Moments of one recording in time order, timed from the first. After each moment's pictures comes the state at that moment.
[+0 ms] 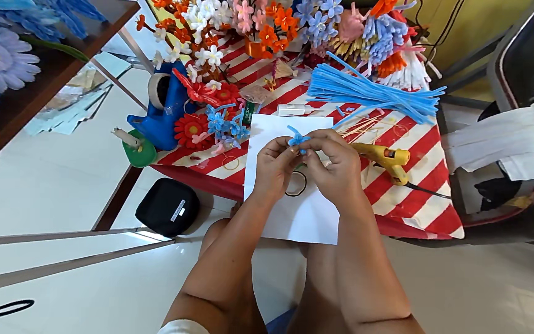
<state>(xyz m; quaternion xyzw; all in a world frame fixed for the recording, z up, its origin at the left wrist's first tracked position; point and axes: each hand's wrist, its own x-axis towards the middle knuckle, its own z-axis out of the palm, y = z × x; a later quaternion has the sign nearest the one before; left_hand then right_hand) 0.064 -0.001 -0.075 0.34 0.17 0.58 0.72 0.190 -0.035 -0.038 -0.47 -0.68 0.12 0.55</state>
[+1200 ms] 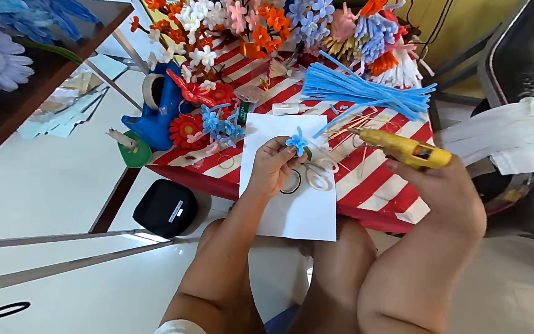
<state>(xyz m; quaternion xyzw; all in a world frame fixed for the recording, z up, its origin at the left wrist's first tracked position) 0.062 0.001 -0.077 0.34 0.12 0.53 0.76 0.335 -0.099 -0.031 -0.64 -0.57 0.20 0.47</state>
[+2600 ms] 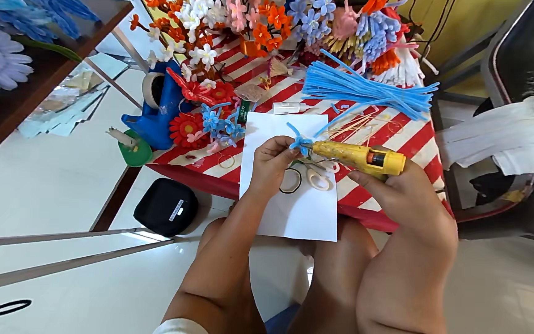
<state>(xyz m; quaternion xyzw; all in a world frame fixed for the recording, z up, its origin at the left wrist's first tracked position) 0.063 0.006 -0.086 0.46 0.14 0.57 0.66 0.266 -0.098 -0.011 -0.59 -0.65 0.21 0.44</state>
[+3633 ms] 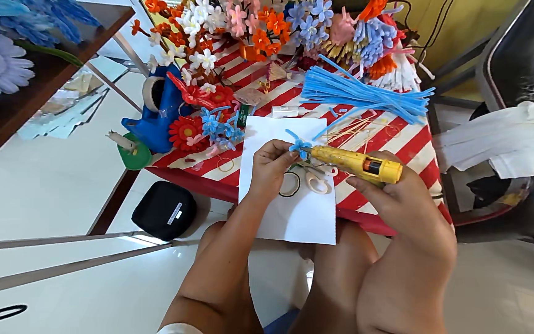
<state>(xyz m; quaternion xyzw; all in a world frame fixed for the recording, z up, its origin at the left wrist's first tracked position) 0.065 0.003 -0.082 0.42 0.16 0.58 0.68 0.267 -0.102 -0.013 -0.60 -0.66 0.17 0.41</state>
